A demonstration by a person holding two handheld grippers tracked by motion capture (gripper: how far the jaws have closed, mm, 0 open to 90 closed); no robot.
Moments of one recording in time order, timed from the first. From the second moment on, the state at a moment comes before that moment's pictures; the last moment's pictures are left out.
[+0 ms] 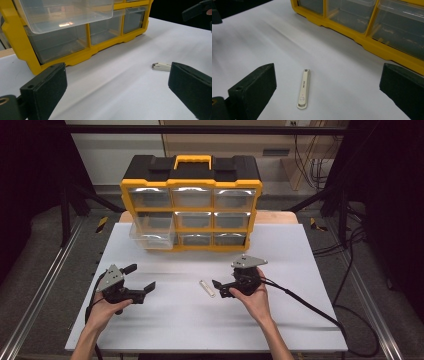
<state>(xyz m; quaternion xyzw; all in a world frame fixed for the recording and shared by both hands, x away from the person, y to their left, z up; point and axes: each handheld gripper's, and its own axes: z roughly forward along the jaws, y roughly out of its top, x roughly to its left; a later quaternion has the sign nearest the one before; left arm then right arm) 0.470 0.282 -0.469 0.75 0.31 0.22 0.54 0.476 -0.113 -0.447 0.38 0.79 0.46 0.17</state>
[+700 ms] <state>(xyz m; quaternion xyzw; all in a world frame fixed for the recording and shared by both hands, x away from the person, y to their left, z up) 0.470 0.281 -0.471 0.75 0.31 0.22 0.54 0.498 -0.074 -0.469 0.37 0.82 0.41 0.14</state>
